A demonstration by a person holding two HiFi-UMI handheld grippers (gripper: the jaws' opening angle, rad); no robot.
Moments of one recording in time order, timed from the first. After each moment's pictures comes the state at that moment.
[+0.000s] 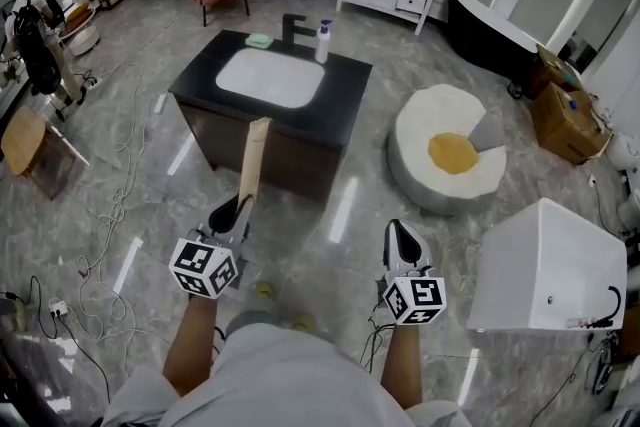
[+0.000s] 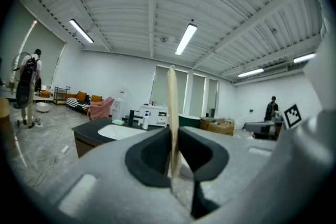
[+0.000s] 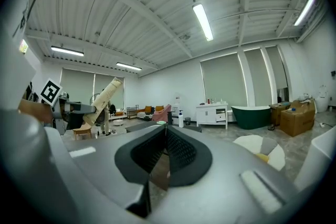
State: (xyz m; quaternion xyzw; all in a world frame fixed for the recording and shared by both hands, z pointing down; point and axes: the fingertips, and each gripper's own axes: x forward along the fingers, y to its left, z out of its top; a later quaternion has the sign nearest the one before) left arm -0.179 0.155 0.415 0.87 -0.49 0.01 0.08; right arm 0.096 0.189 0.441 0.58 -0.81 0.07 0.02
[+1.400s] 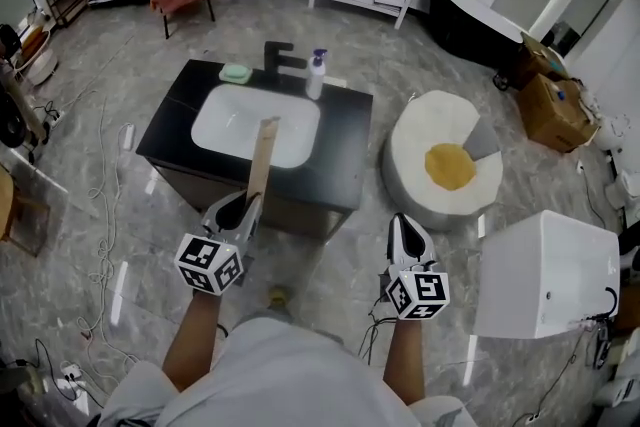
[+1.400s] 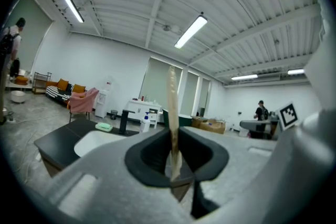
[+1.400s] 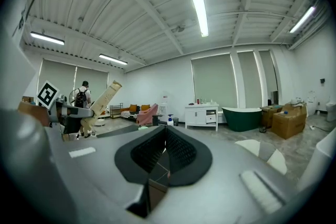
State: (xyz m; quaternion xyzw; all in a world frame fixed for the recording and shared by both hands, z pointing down) left arm -0.237 -0.190 0.430 0.91 -0.41 0.01 0.12; right arm 0.024 -0.125 0.435 0.64 -0.77 0.07 0.03
